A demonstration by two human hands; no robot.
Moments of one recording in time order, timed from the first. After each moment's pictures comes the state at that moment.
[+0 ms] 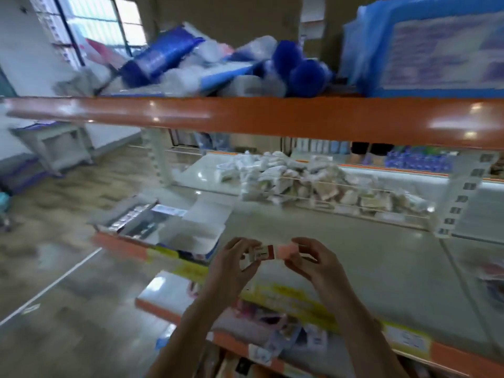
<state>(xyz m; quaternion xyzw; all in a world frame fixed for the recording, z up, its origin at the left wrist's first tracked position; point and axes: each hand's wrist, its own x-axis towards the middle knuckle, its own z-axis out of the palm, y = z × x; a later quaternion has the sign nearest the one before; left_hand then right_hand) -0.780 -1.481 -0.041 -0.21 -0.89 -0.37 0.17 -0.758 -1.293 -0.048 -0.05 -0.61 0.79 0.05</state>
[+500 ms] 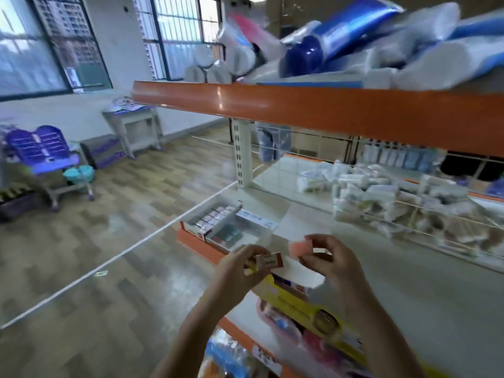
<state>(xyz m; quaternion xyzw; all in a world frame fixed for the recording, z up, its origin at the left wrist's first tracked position) -0.855 -1.677 -0.062 -0.13 -0.89 -0.41 0.15 -0.871 -1.467 -0.039 0.06 -0.75 0.66 0.04</state>
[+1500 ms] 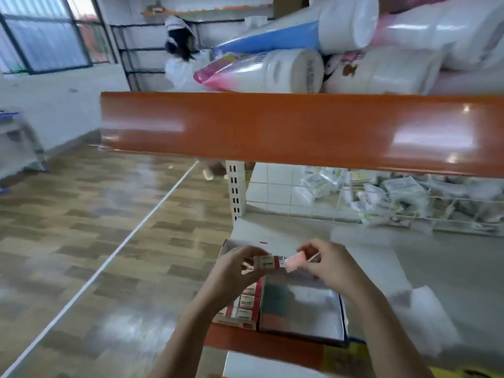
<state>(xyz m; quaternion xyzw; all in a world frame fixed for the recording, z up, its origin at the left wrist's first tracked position) -1.086 -1.836 -0.080 -0.32 -0.84 -0.44 -0.02 -1.016 -1.625 -0.039 -0.11 -0.92 0.38 0.02</state>
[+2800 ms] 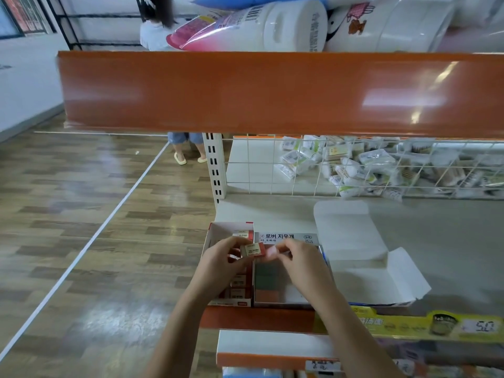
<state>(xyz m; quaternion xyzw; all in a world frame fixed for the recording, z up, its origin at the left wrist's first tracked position) -1.079 -1.844 -0.085 -0.26 -0.84 -0.46 -0.08 -1.004 -1.671 -0.085 -0.14 -0.95 0.28 0.10</state>
